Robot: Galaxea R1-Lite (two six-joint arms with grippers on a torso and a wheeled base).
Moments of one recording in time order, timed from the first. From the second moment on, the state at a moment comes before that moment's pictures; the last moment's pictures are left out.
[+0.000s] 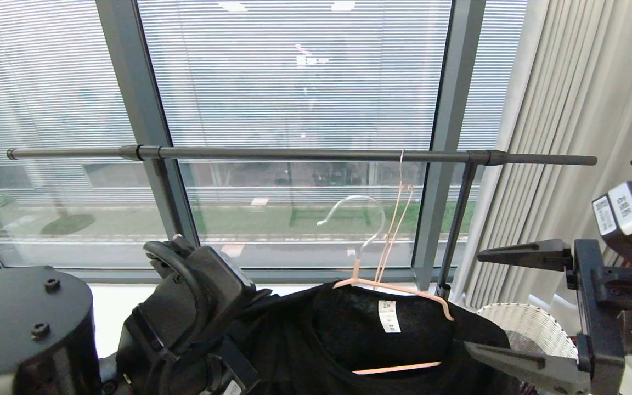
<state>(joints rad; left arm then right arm) -0.97 1.32 -0.52 -0.47 0.37 0.32 0.78 1.21 -0.77 -0.06 0.31 -0.28</state>
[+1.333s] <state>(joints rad) -1.17 1.35 -0.58 -0.47 0.37 0.33 0.81 1.32 -0.79 0.10 0.37 -0.41</state>
